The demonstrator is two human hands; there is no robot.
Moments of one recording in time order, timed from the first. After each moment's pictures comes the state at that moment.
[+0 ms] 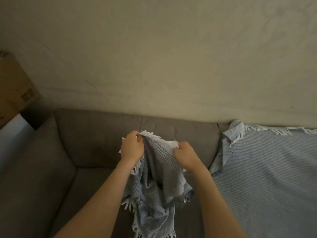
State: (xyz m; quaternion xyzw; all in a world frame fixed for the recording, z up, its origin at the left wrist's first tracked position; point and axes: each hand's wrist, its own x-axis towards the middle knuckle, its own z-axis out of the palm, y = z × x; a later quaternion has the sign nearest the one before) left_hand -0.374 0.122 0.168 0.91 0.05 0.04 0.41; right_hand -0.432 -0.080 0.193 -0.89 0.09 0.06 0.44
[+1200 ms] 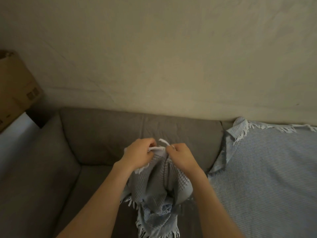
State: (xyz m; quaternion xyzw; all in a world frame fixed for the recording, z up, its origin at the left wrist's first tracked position) left_hand -0.397 0.136 0.181 0.93 -0.20 -0.10 0.28; right_hand -0.440 -0.055 0.178 -0.86 0.09 0.07 0.50
